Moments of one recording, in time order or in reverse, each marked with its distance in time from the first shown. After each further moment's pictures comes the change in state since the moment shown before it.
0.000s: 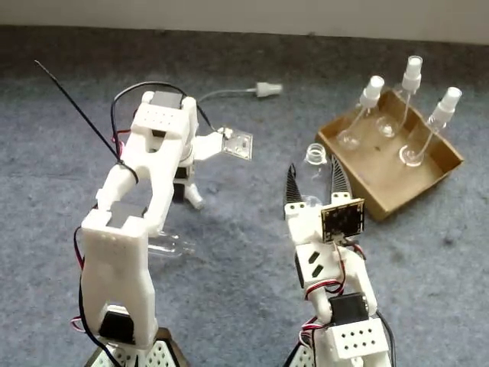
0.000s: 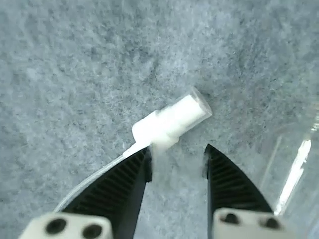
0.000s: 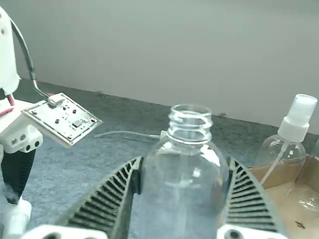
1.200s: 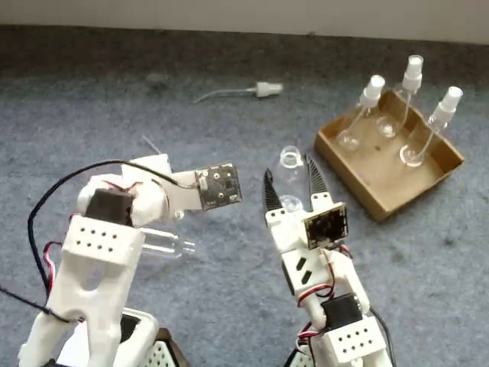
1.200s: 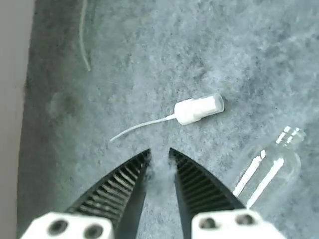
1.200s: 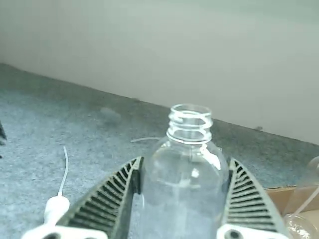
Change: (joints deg) left arm 1.6 -73.9 59.4 -23.9 14.3; right arm -7.9 0.0 0.0 -1.1 0.1
